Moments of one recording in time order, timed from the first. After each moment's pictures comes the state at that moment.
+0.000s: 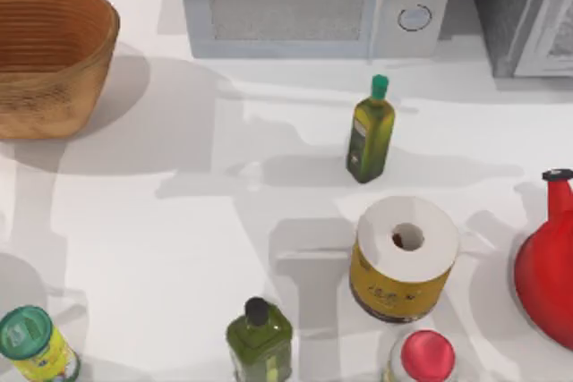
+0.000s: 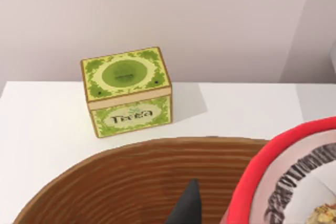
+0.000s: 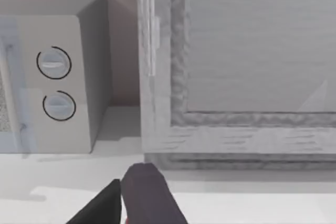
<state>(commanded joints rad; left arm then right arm) 0.10 1.51 1.25 -0.24 0.08 0.06 0.00 0.00 0.00 0.00 0.00 0.00</state>
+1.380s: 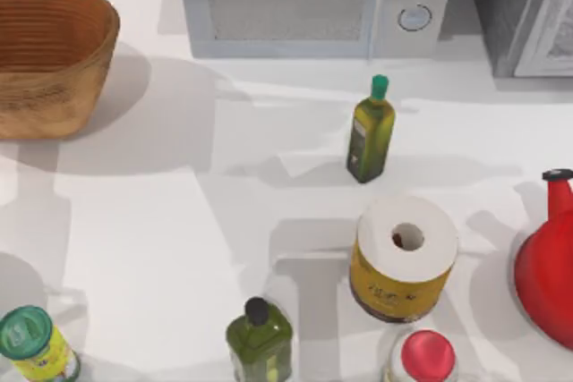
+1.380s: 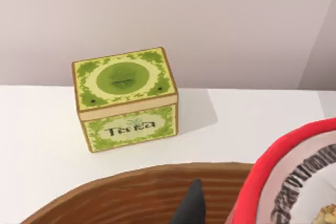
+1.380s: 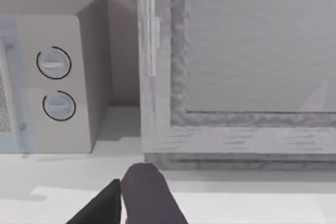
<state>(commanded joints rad) 0.09 1.70 1.27 -0.07 0.07 0.06 0.00 0.00 0.00 0.00 0.00 0.00</state>
